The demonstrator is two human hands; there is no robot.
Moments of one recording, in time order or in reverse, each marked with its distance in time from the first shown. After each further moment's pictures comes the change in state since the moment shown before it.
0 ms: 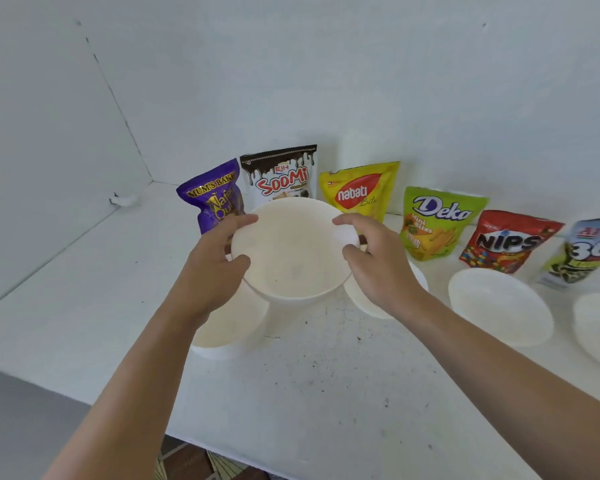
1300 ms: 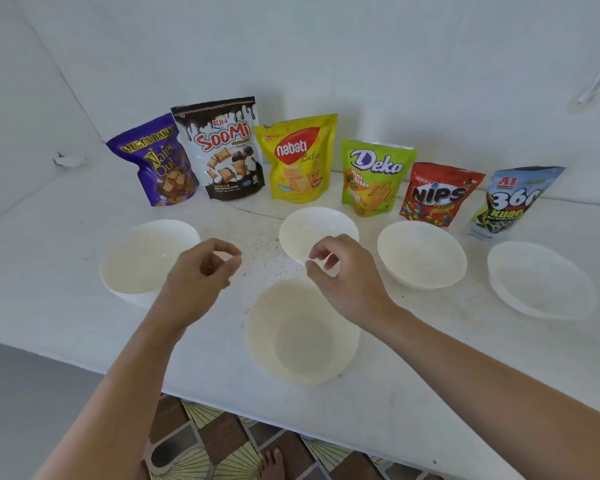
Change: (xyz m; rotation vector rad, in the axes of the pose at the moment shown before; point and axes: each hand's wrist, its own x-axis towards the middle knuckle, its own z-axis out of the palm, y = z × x) left_hand -0.078 -0.016 0.097 0.122 -0.053 -0.062; right_hand -0.087 0.088 -0.051 -0.039 -0.092 0.018
